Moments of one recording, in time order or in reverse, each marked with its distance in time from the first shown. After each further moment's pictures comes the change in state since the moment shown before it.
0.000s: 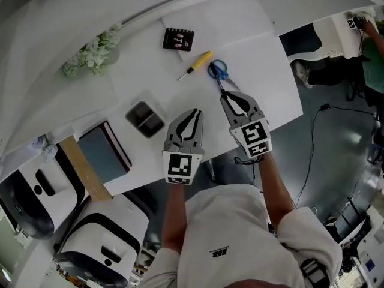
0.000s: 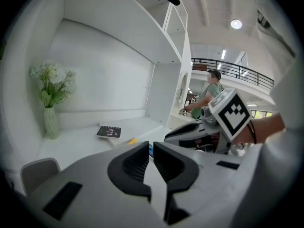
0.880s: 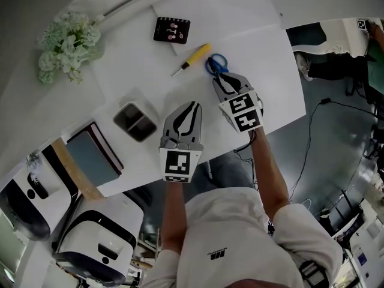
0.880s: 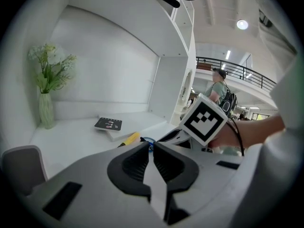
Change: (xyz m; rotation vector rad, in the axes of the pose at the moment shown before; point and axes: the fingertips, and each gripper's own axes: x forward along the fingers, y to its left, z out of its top) left arm 0.039 0.014 -0.024 -0.045 0.029 0.010; right arm 0.085 -0.033 -0.051 0.049 0.244 0.019
